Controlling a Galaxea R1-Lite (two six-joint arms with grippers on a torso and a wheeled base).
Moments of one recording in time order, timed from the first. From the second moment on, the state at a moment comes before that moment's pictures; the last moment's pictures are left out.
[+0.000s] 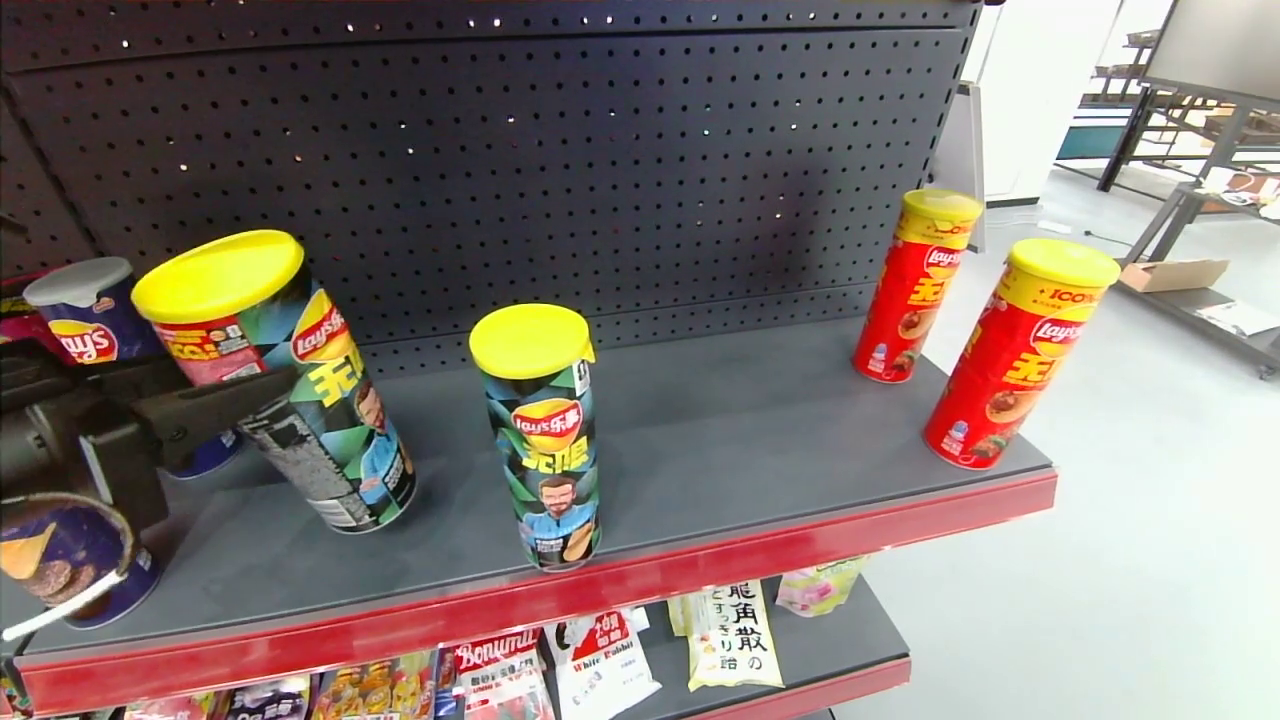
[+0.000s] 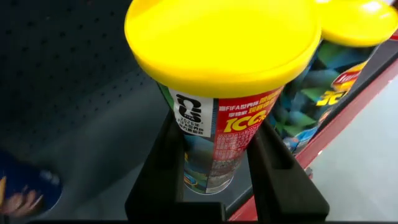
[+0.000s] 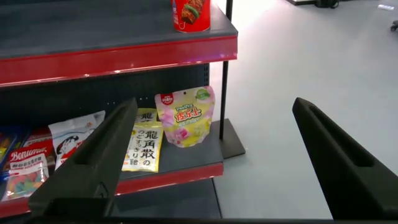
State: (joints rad) left arm -0.16 1.10 -0.68 -0.25 -0.30 0.15; right arm 0.00 0.00 0.00 0.00 0.01 0.00
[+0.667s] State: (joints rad) left arm -0.25 1.41 -0.82 -0.43 -0.32 0.15; right arm 0.00 0.00 0.00 0.00 0.01 0.00
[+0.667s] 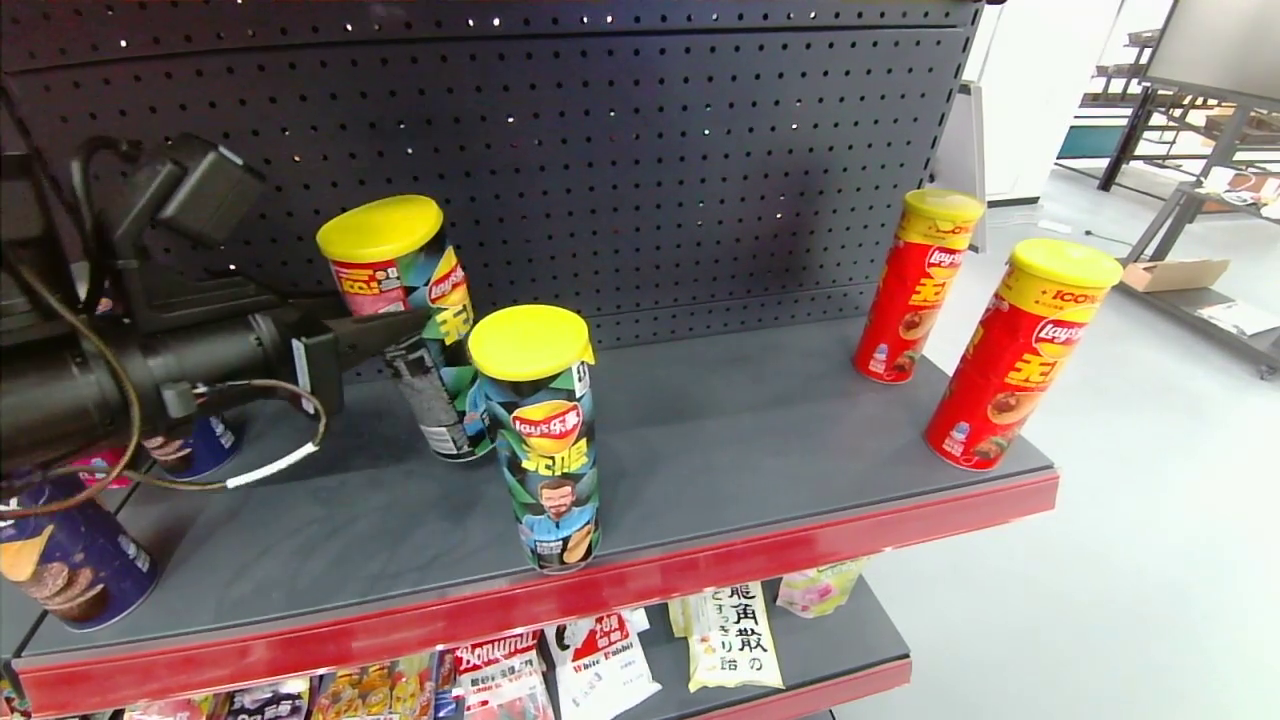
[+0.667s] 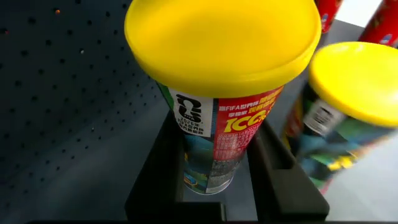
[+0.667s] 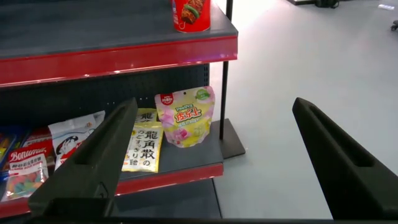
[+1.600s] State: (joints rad) left arm -0.14 1.80 -1.19 -0.44 -0.72 0.15; right arm 0.00 0.00 0.00 0.00 0.01 0.00
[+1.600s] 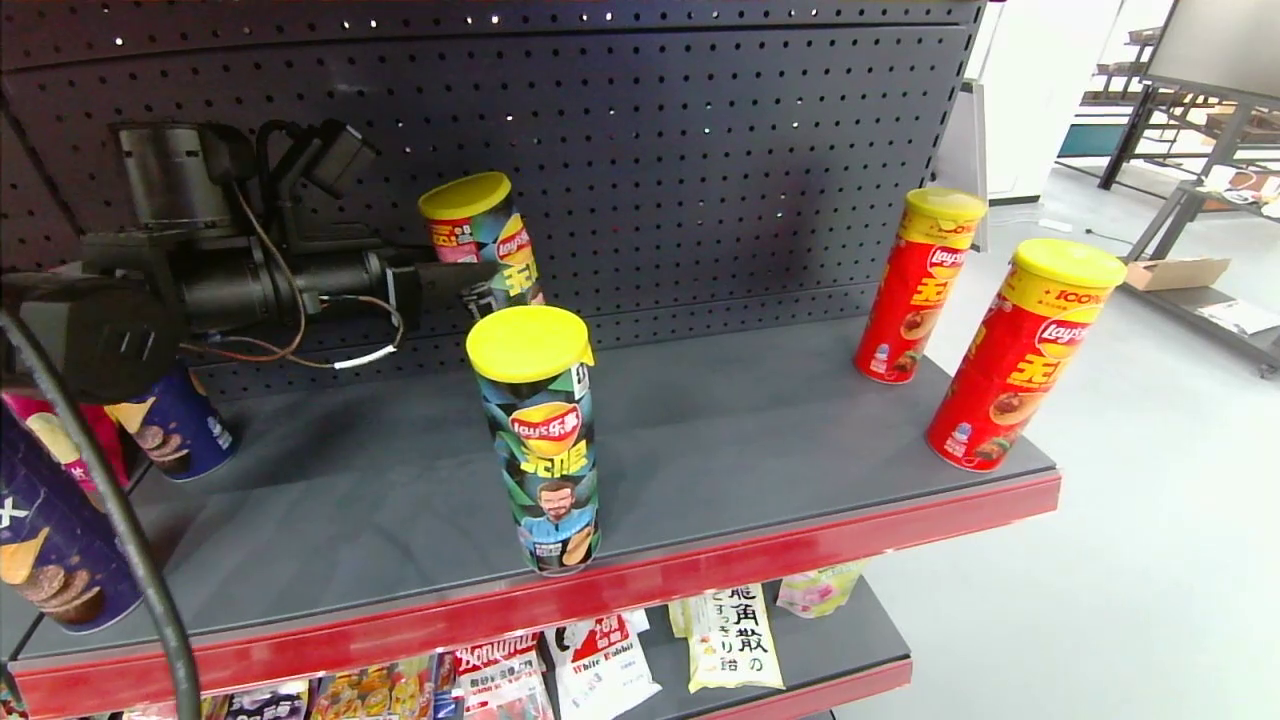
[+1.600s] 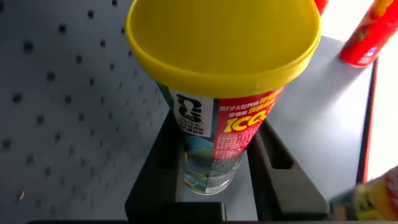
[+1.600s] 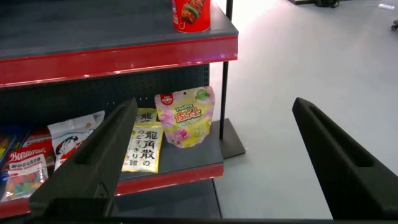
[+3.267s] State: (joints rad) left arm -0.04 1.94 -1.28 -0.23 -1.13 0.57; right arm 0.00 0.00 0.00 0.00 0.01 0.00
